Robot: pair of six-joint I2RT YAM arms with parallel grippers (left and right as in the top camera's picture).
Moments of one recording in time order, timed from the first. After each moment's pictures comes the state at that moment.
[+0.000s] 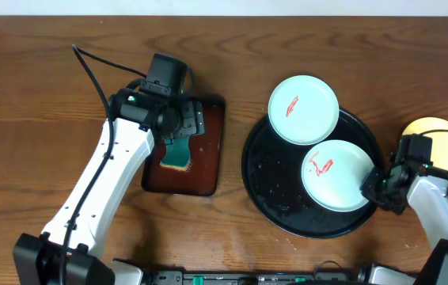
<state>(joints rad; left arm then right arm) -0.31 1.53 1.36 -1.03 0.00 -0.44 -0.27 1.40 0.64 -0.69 -0.07 0.36</state>
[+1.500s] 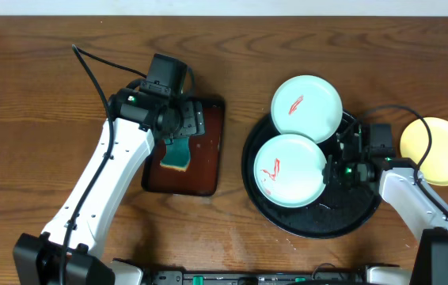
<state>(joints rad) -0.31 1.53 1.36 -1.03 0.00 -0.44 0.01 1.47 0.66 -0.45 -0.34 0.18</state>
